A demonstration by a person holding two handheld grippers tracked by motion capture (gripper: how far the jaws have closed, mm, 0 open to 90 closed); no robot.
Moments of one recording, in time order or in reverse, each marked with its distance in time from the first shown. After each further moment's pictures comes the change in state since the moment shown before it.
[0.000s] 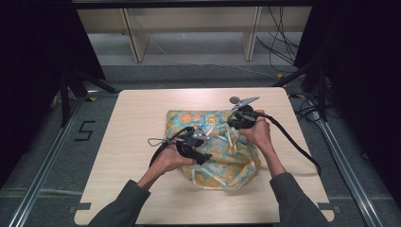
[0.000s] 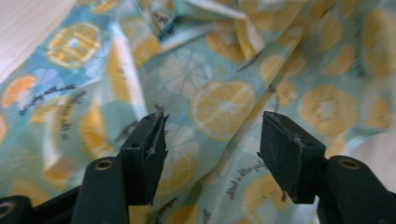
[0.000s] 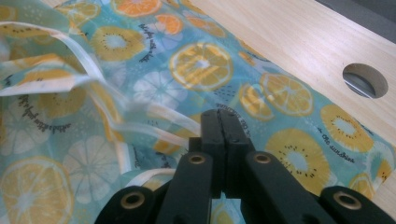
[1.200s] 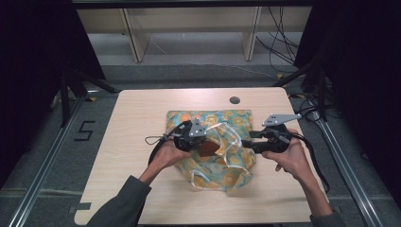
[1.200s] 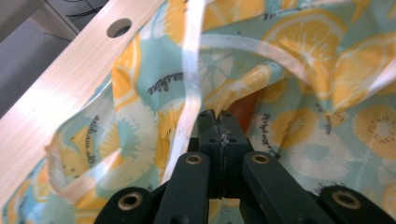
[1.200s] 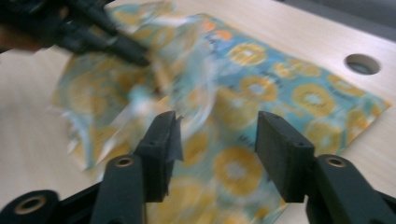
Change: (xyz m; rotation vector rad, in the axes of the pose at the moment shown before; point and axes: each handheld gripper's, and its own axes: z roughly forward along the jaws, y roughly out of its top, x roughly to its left) left arm 0.020 0.008 -0.017 -0.103 0.116 0.069; right arm 0.037 -0.050 -0.119 -0.110 0.116 0.059
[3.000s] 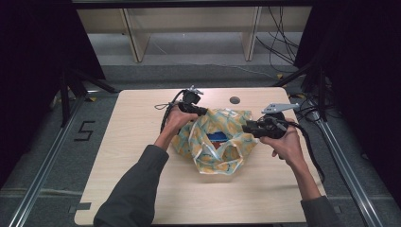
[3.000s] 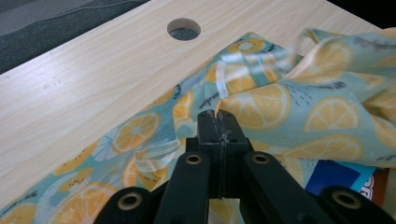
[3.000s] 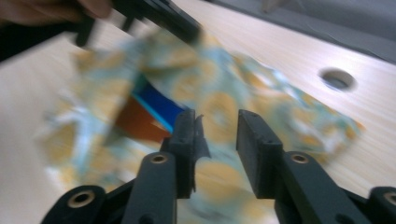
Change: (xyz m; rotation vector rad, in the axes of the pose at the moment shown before) left arm 0.099 0.028 0.066 0.014 -0.035 -0.401; right arm -0.026 0.020 0.017 -0.081 0.002 0.042
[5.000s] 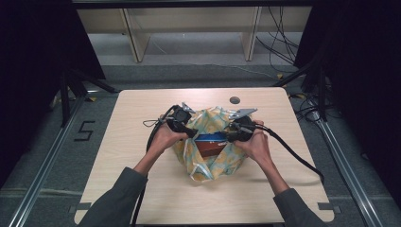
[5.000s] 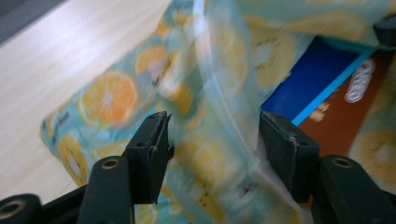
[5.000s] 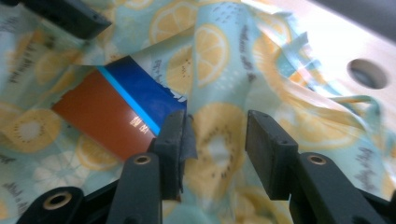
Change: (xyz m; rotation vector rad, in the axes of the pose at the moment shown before) left arm -0.021 -0.056 -0.039 0.146 0.125 0.062; right arm 0.014 -0.004 0.096 0.199 -0.146 -0.093
